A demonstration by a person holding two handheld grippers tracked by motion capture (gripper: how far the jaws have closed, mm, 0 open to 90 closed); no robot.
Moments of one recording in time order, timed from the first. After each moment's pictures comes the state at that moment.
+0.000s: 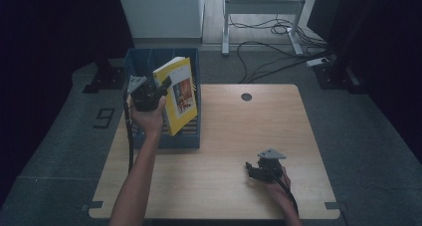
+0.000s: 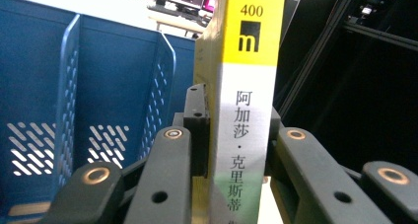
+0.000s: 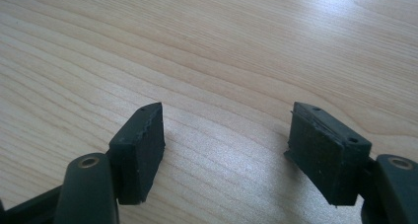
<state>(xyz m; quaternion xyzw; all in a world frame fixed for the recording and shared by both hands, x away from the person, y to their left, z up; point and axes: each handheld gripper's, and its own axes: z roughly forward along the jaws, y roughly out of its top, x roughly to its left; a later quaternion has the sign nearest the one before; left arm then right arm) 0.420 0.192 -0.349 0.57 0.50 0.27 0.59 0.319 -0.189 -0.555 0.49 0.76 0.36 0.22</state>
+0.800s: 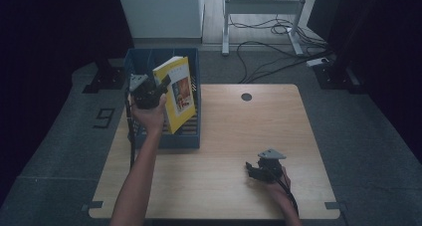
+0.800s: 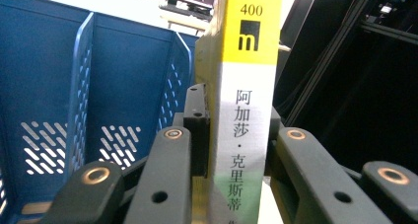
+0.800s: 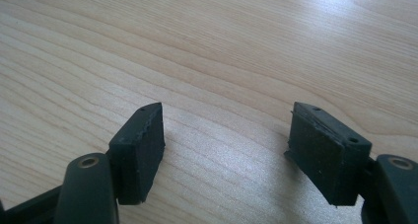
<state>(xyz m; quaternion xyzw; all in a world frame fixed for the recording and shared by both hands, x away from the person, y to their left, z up) 0.431 0.191 -0.351 0.57 0.52 0.28 0.58 0.319 -0.189 -0.555 0.49 0.76 0.36 0.22</state>
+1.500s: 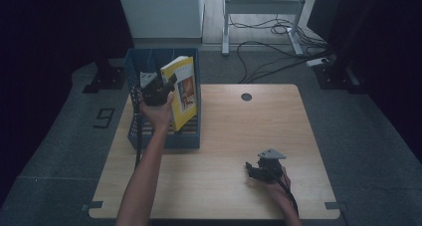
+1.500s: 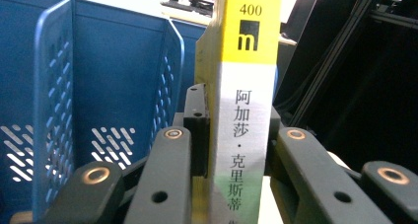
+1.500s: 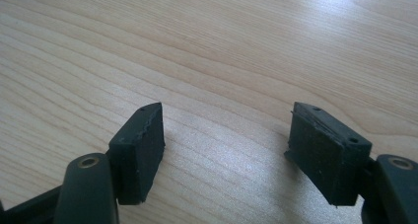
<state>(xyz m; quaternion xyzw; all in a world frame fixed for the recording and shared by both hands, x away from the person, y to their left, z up) 0.452 0.174 -0.364 0.57 0.52 0.29 0.56 0.319 -0.189 -0.555 0.49 0.76 0.36 0.22</state>
